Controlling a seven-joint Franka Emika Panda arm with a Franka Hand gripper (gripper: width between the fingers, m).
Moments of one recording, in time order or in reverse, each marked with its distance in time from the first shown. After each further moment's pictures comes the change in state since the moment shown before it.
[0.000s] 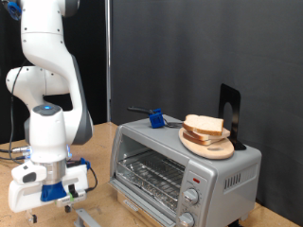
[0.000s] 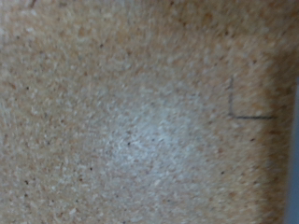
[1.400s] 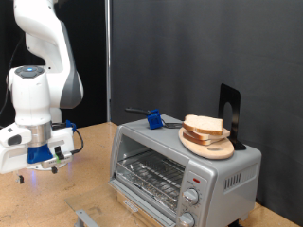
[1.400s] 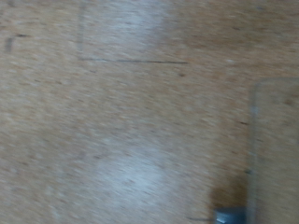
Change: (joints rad) arm -0.058 -0.365 -0.012 -0.099 -0.002 -0.387 -0.073
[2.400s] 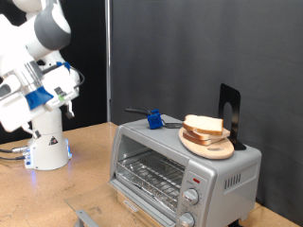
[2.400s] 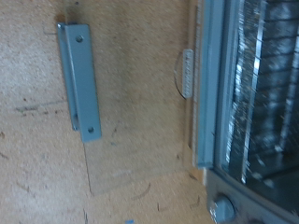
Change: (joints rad) arm 0.056 -0.322 -0.103 0.123 0.554 -0.320 -0.255
